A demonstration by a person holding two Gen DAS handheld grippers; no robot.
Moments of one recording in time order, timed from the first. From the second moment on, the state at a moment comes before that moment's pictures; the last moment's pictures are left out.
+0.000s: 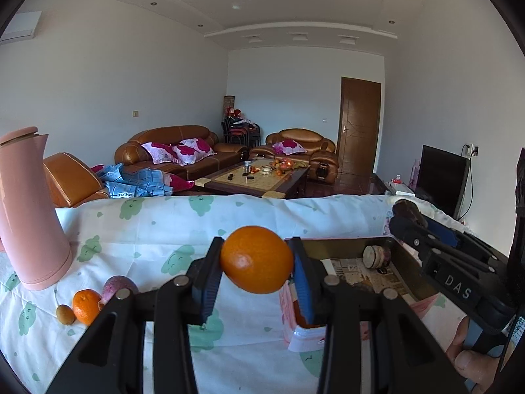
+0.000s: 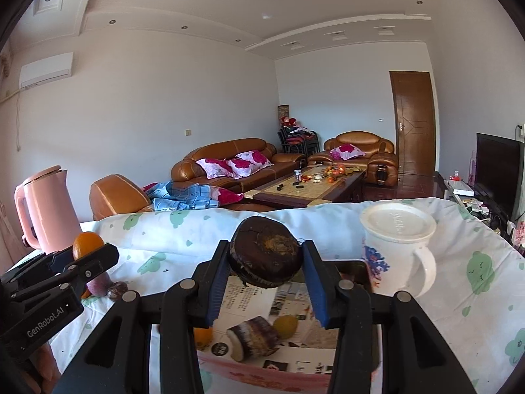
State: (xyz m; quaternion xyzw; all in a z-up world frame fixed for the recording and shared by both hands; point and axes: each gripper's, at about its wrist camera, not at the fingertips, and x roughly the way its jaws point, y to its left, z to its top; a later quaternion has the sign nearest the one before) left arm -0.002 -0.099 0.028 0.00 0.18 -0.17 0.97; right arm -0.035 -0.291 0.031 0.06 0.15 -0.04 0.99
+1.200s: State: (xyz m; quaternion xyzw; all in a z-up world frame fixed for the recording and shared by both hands) left arm 0.059 -0.211 -0.018 0.06 0.32 -0.20 0.93; right arm 0.015 -0.339 -0.010 0.04 0.32 -0.05 0.95
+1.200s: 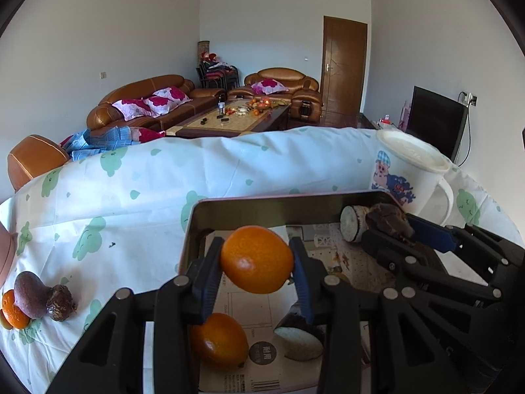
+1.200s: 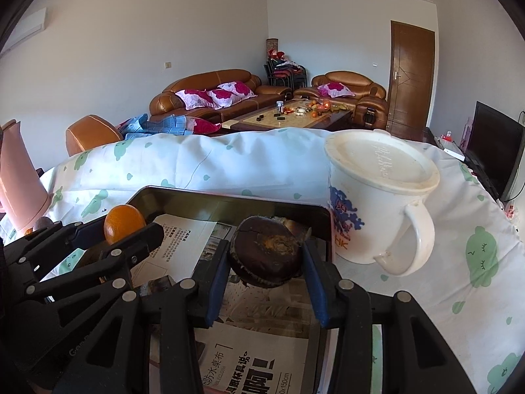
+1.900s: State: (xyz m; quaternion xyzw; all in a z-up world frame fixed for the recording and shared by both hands) left arm 0.047 -0.192 -0.008 0.06 0.27 -0.11 0.96; right arm 0.006 -0.350 -0.005 0.09 0.30 -0.03 0.95
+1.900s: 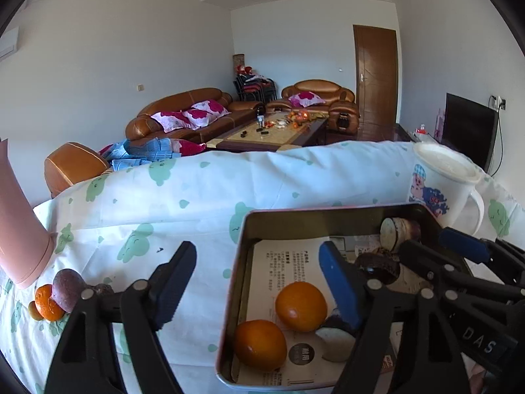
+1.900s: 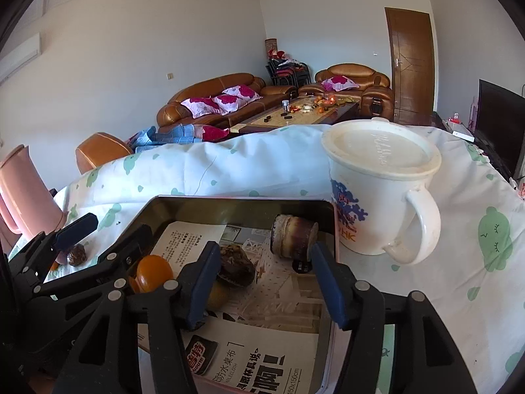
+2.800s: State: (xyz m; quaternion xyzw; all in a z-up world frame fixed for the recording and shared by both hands) left arm 0.023 -0.153 0.003 0.04 0.19 -0.07 0.98; right arm -0.052 -0.361 0.034 0.10 0.05 -0.15 0.98
